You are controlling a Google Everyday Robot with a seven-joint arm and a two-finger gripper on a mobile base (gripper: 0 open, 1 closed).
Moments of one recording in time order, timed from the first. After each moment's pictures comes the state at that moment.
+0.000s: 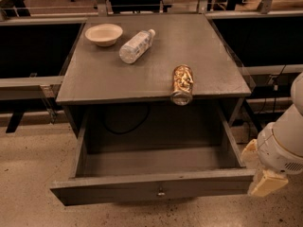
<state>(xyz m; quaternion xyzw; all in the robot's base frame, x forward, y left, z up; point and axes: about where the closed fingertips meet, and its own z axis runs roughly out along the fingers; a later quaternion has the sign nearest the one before) 0.366 -0.247 0.772 -0.67 0.74 0.03 0.06</state>
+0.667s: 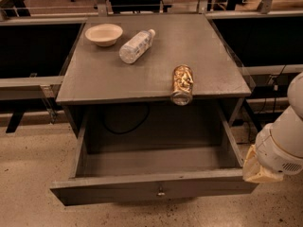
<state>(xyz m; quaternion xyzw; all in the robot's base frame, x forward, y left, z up) 0.367 -0.246 0.767 -0.67 0.74 0.03 0.06</state>
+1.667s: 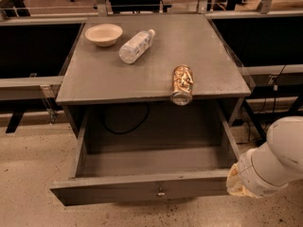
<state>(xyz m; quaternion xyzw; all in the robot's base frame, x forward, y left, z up) 0.371 -0.228 0.698 -0.72 0.68 0.00 0.11</state>
